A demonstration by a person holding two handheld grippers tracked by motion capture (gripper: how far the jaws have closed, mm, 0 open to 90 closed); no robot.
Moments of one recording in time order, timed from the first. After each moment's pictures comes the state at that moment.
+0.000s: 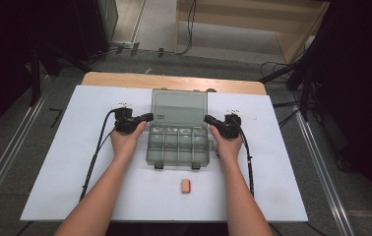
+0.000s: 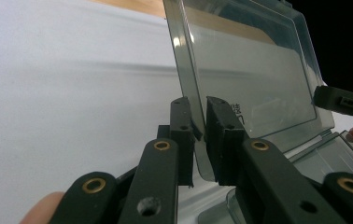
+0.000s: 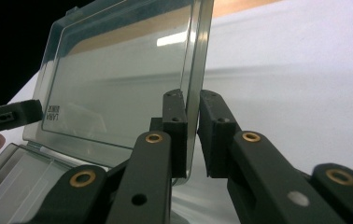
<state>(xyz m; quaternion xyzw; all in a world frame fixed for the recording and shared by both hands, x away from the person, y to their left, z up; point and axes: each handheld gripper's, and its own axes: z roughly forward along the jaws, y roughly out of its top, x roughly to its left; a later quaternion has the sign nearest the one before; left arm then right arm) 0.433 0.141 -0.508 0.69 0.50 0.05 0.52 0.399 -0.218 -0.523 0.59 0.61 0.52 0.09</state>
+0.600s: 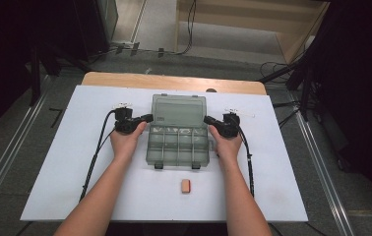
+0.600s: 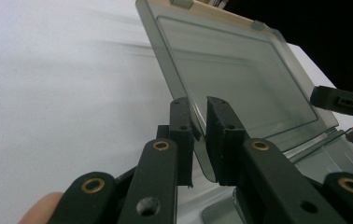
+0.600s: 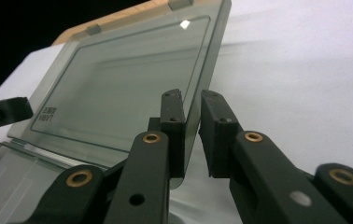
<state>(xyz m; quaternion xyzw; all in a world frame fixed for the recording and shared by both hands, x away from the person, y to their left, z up) 0.434 0.141 -0.510 0.69 0.51 0.04 0.50 0.404 -0.215 -0.524 0.60 0.62 0.49 0.09</state>
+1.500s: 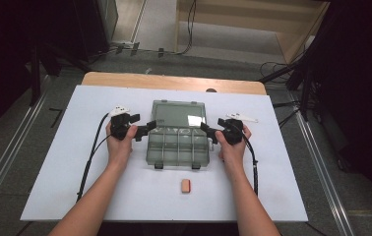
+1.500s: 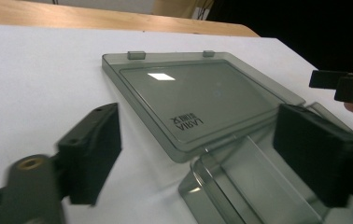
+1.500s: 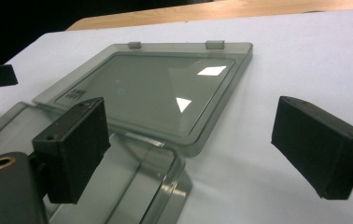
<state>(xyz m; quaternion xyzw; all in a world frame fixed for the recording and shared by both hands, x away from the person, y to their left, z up) 0.398 0.149 -0.490 0.73 0.43 0.10 0.53 0.371 -0.217 -0.508 0.54 0.66 0.50 0.14</state>
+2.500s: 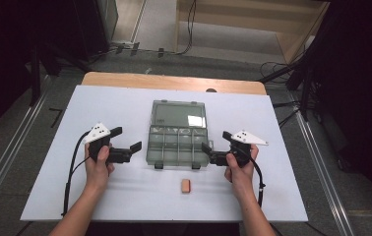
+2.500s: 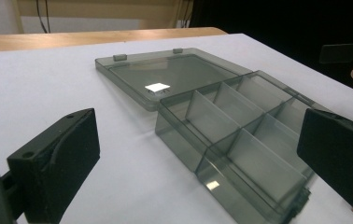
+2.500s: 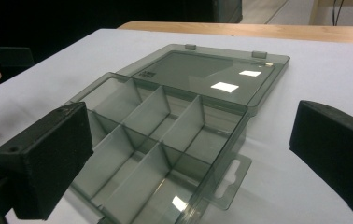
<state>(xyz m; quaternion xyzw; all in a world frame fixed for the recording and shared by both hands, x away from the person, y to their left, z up) 0.323 0.194 -0.475 0.74 0.37 0.14 0.55 0.287 -0.212 -0.481 0.47 0.68 0.53 0.18</state>
